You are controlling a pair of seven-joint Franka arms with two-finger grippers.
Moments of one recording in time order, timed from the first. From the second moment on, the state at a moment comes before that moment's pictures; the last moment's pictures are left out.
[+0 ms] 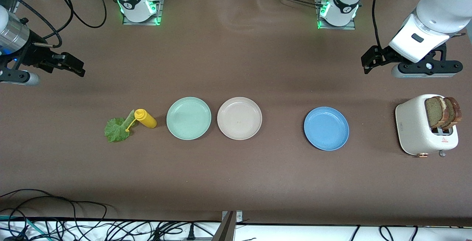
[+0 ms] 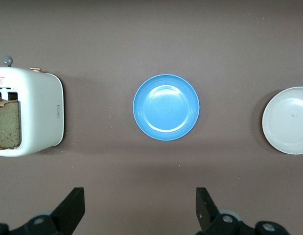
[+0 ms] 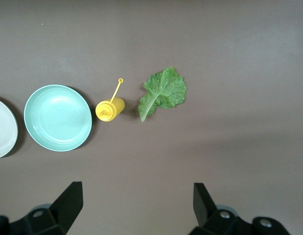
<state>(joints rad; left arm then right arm) -0.06 0.06 -0.17 -1.52 0.08 1.57 -0.23 0.07 0.08 0.03 -1.52 -0.01 1.57 0.21</state>
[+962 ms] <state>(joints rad) -0.06 0.06 -0.17 -1.52 0.08 1.57 -0.23 0.07 0.08 -0.01 -1.52 0.02 1.57 0.21</state>
